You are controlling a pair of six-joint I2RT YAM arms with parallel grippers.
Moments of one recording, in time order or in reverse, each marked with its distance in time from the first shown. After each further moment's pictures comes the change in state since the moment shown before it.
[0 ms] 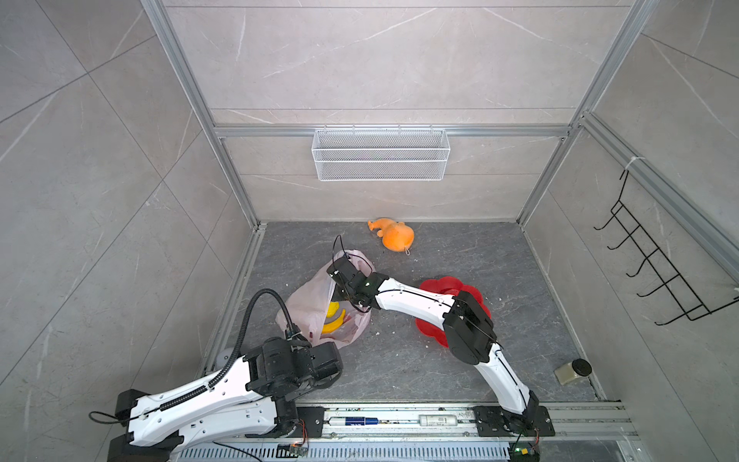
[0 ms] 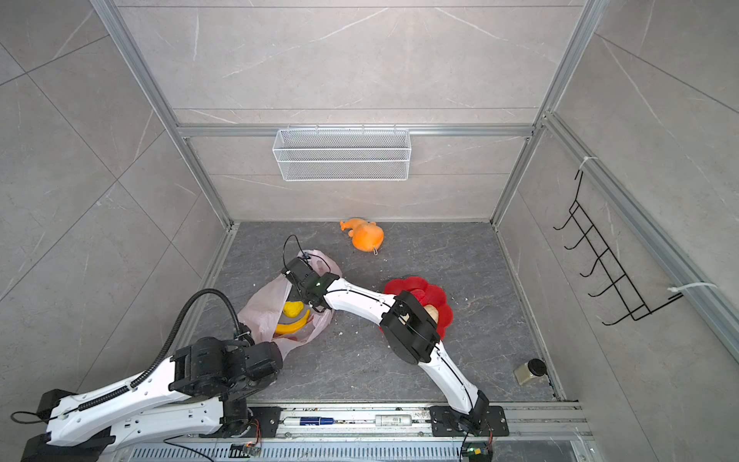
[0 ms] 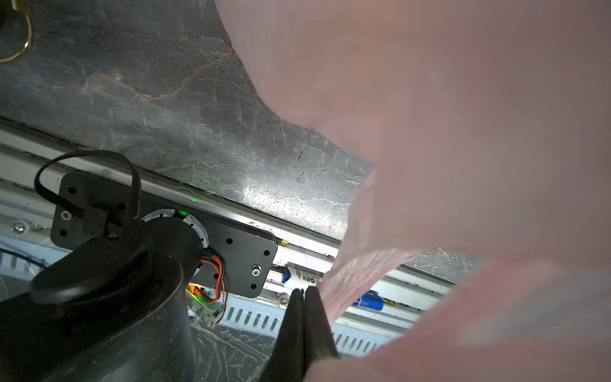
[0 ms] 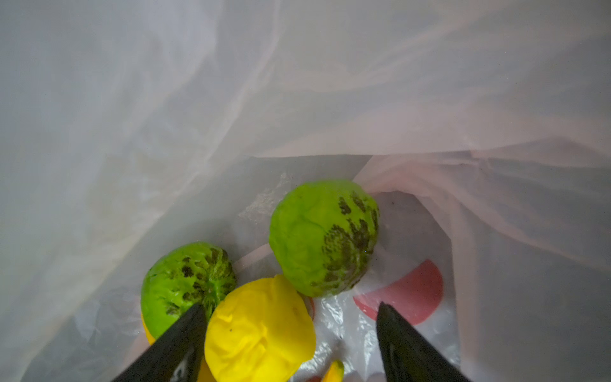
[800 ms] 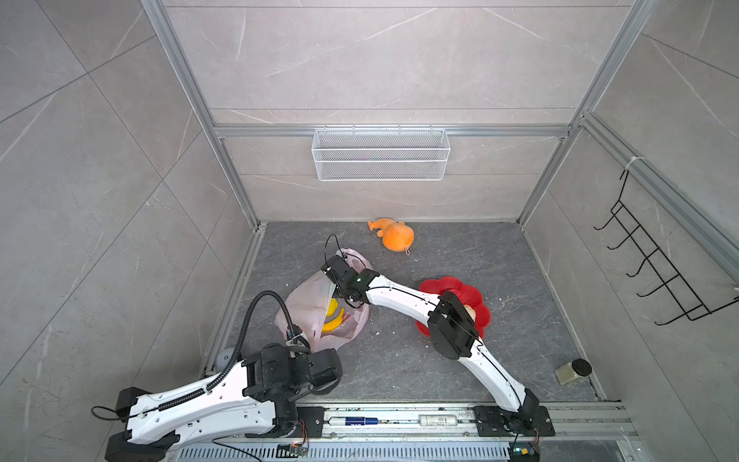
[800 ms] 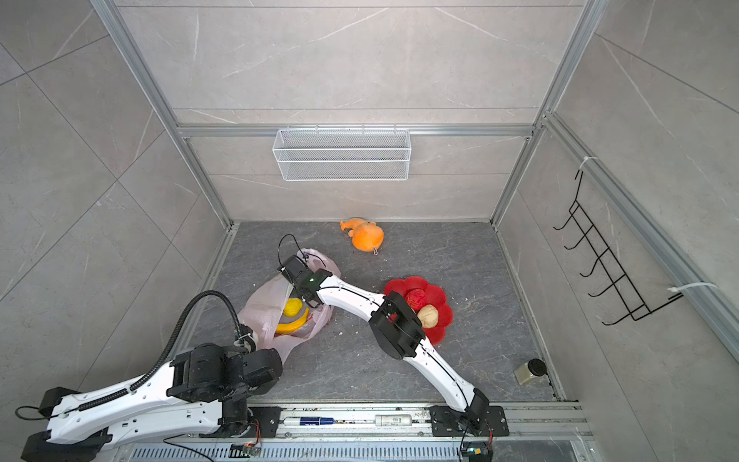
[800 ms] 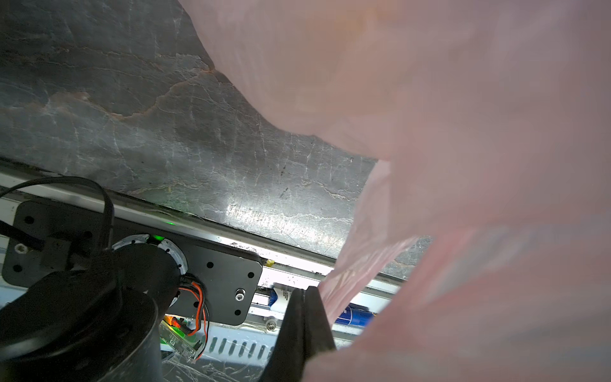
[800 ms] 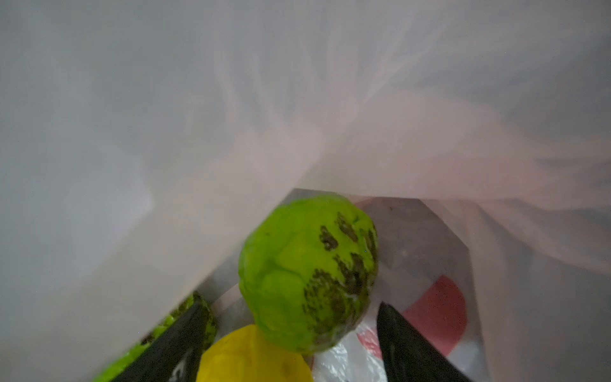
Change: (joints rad) left arm -0.048 -0.053 -0.055 0.064 -0.072 -0.028; right arm -0.019 0.171 0.233 -0.113 -0.003 0.074
